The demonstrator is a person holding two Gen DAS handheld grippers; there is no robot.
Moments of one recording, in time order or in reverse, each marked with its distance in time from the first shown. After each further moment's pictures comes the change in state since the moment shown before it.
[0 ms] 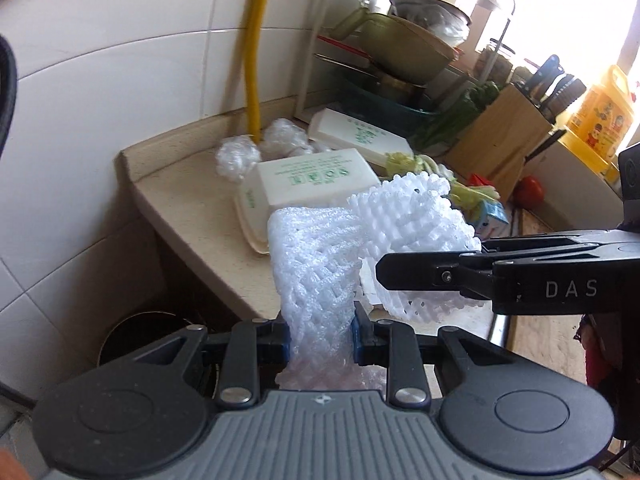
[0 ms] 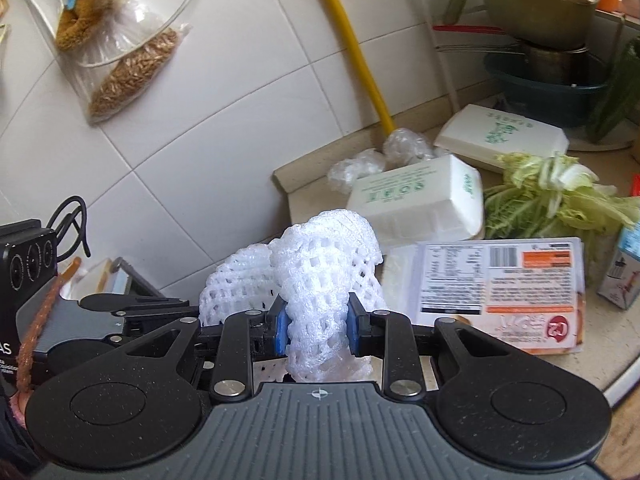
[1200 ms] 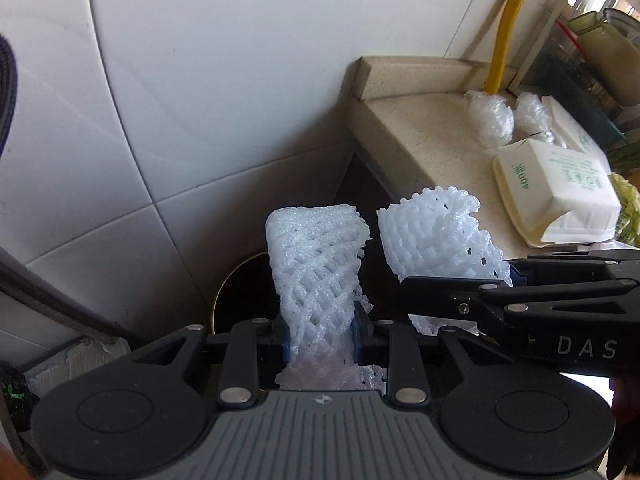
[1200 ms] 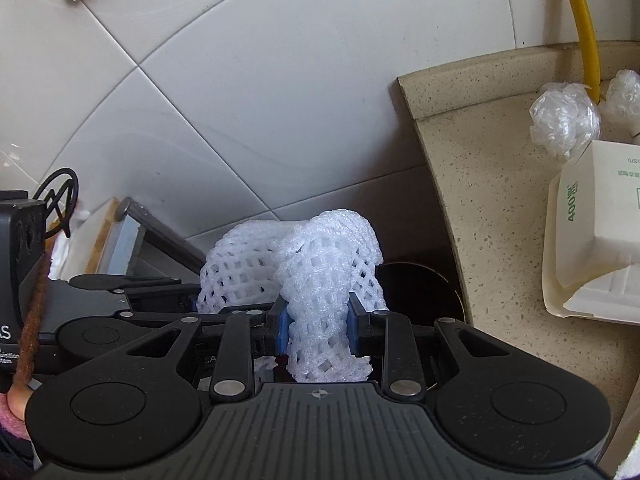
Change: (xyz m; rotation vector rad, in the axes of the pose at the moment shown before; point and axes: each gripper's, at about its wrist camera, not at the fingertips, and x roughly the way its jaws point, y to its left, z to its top) left arm 0.055 0.158 -0.012 -0.273 0.182 0.264; right arm 0.194 0.087 0.025 -0.097 0.286 0.120
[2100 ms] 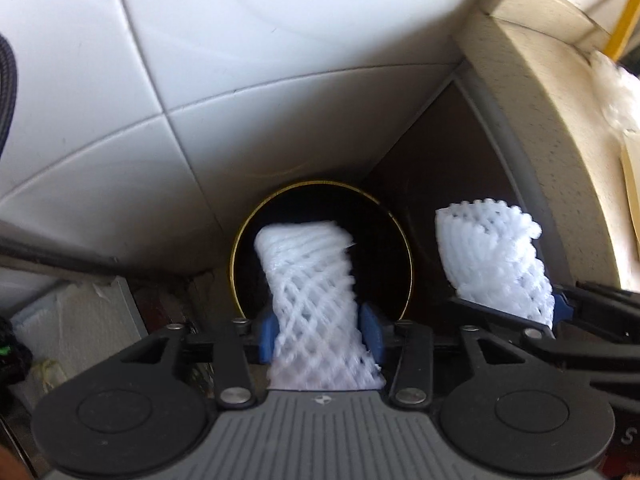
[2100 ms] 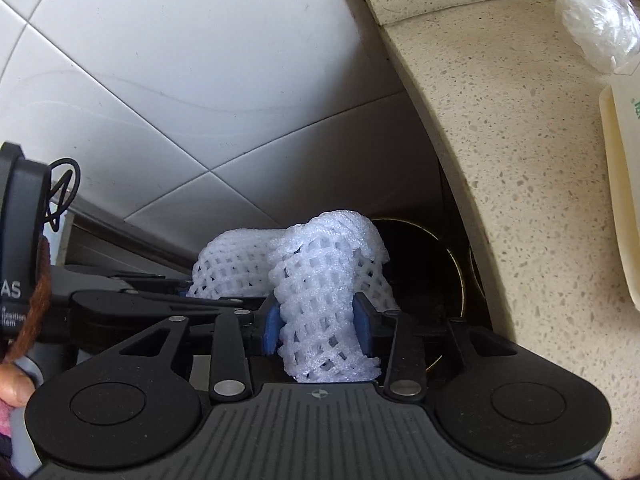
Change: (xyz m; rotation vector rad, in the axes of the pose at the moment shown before) left arm 0.087 0.050 0.015 -0.148 0.267 0.027; right arm 0.074 -0.020 -0.004 0.089 0.129 -0.081
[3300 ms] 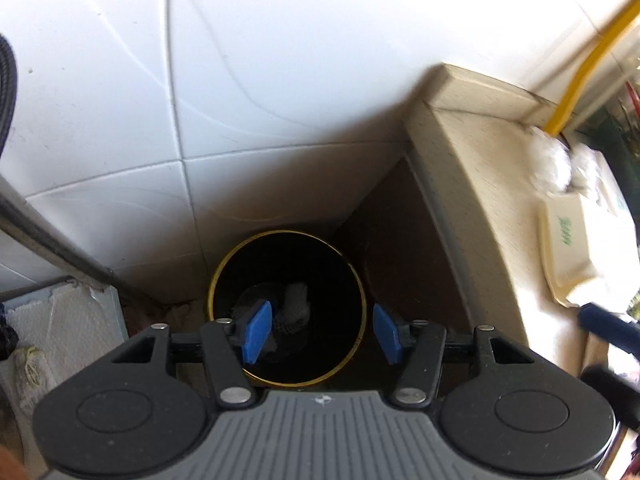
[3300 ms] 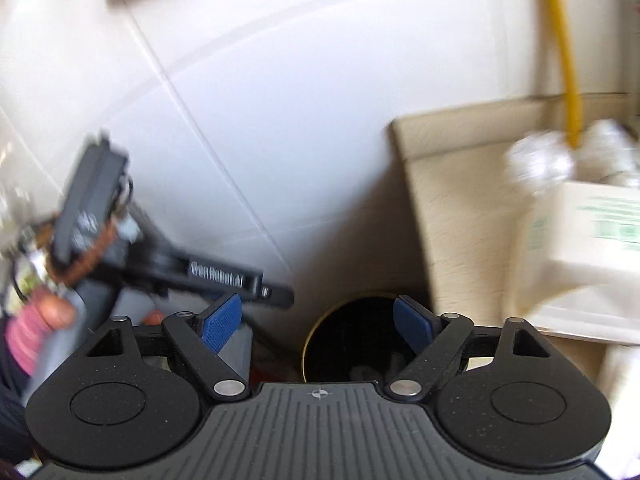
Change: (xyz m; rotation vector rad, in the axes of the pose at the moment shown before) left arm -0.070 -0.027 -0.023 -0.073 -0.203 -0.064; right arm -0.120 0.008 -0.031 -0.169 -0.292 0.042
